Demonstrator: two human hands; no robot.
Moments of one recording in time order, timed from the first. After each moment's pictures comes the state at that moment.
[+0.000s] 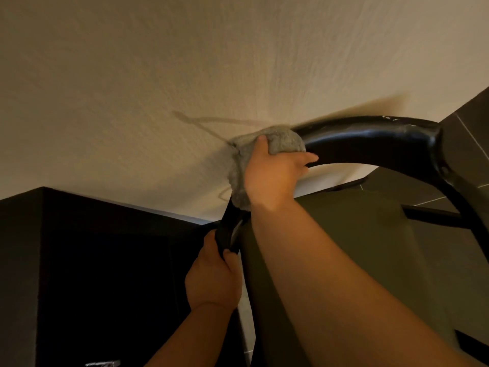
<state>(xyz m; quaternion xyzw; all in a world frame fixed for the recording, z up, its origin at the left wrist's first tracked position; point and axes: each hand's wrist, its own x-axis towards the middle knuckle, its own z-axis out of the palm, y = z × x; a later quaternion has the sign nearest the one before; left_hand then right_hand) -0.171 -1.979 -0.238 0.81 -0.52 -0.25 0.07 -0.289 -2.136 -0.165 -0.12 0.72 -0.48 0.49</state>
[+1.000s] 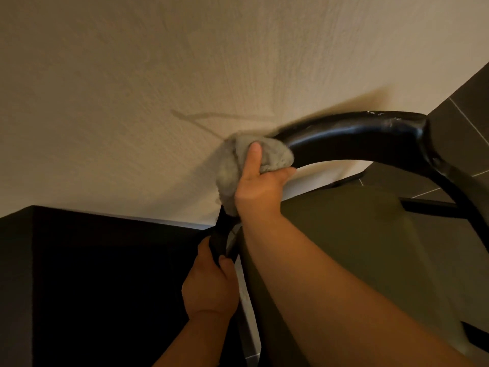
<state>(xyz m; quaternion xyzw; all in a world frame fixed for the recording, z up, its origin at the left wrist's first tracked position) -0.172 -1.980 -0.236 0.83 -0.50 -0.23 0.07 -0.280 -2.125 -0.186 -0.10 0.67 -0.50 0.53</state>
